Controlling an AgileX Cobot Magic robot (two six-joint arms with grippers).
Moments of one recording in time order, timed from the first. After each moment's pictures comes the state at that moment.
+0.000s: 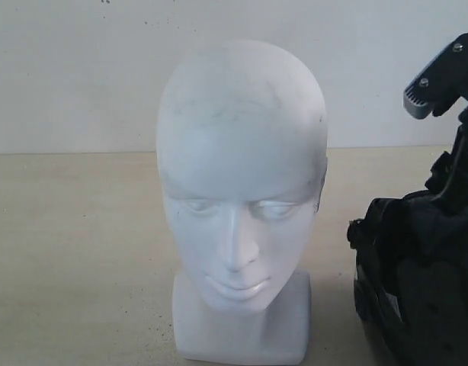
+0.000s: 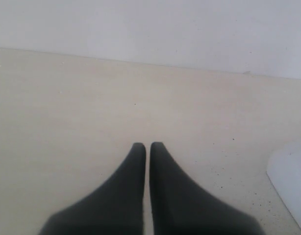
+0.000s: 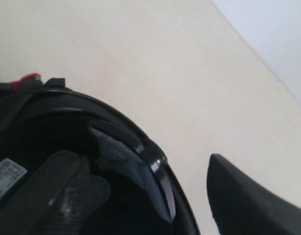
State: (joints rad) left arm 0.01 0.00 0.00 0.16 0.31 -0.29; right arm 0.24 1.29 -0.96 -0.24 0.63 -0.41
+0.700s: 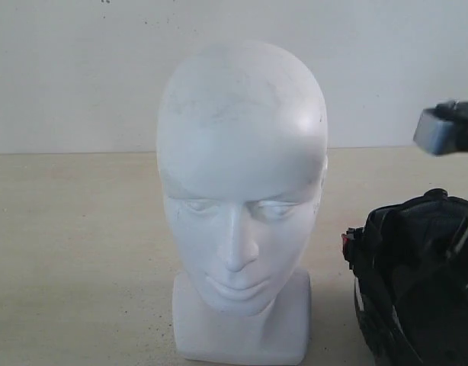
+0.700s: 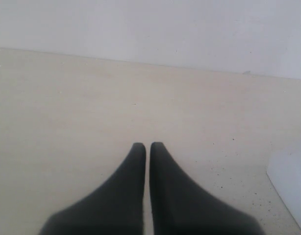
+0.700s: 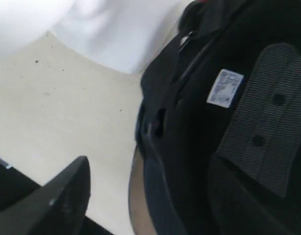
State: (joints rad) left arm 0.01 0.00 0.00 0.16 0.31 -0.29; right arm 0.34 1.08 -0.89 0.30 1.10 -0.24
